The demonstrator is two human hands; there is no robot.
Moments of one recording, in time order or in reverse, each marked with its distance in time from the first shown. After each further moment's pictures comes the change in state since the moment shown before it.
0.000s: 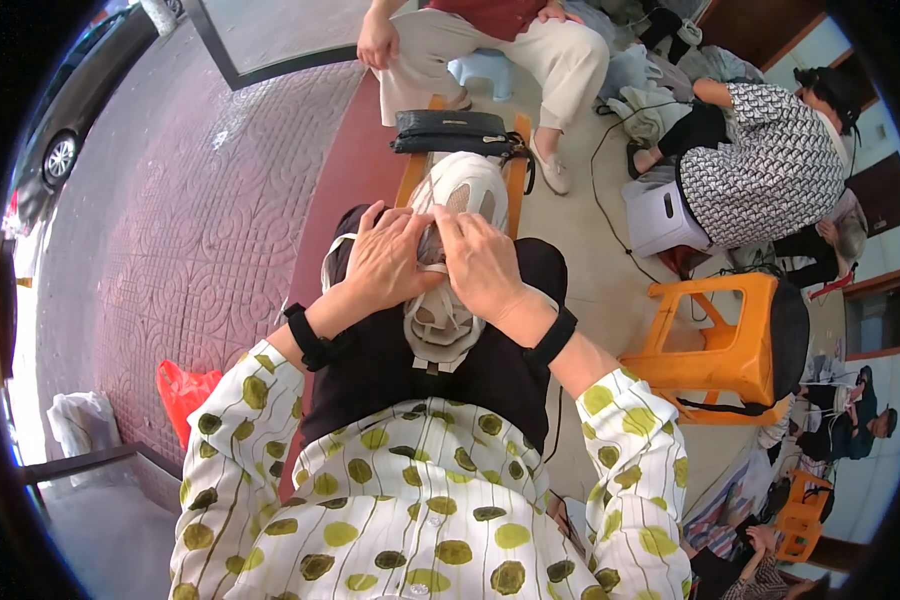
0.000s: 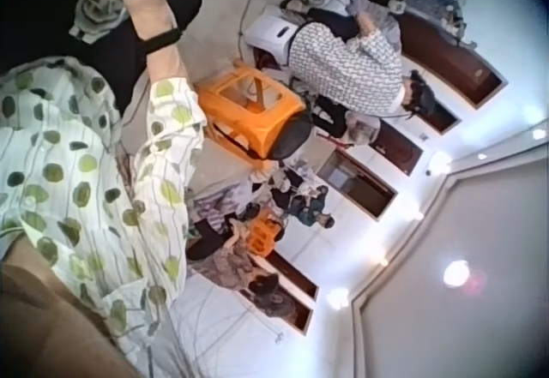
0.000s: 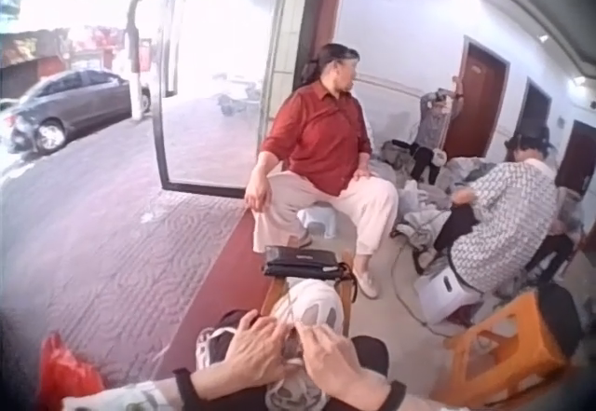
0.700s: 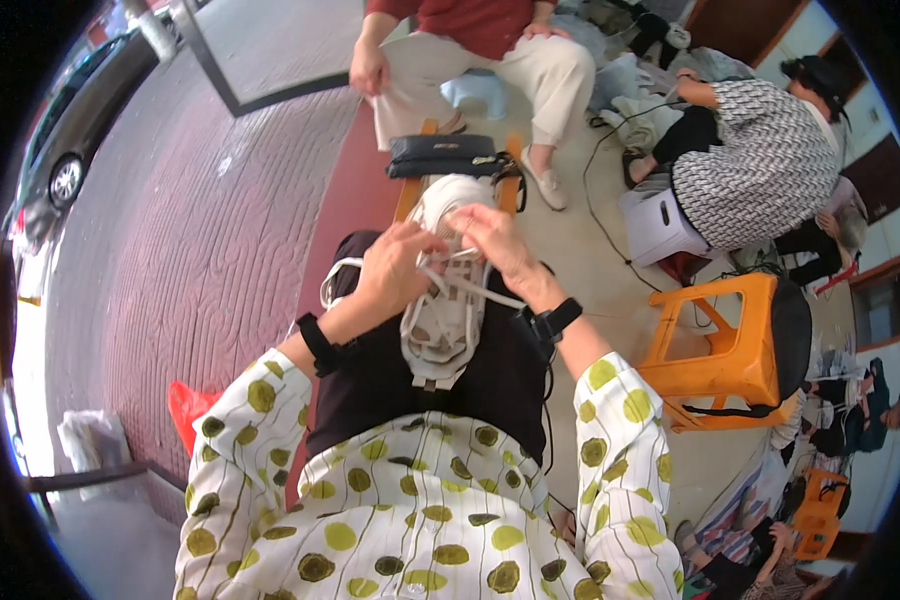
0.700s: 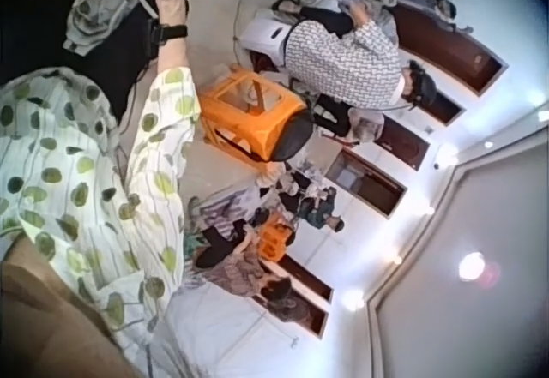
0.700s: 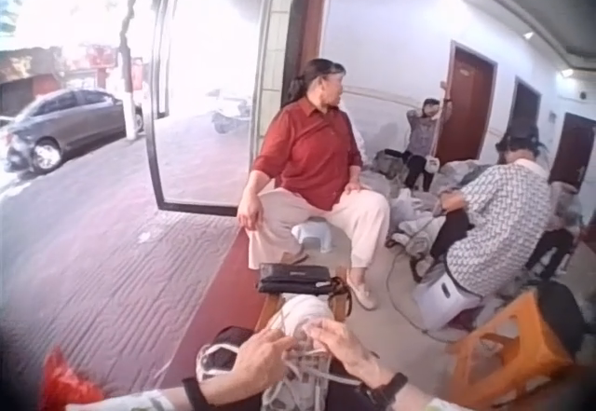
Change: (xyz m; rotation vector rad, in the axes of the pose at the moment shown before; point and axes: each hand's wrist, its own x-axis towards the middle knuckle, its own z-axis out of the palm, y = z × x) left_hand 0.031 0.012 0.002 -0.202 0.125 0.063; right_hand 0.024 0.065 -0.017 1.233 -0.134 0.615
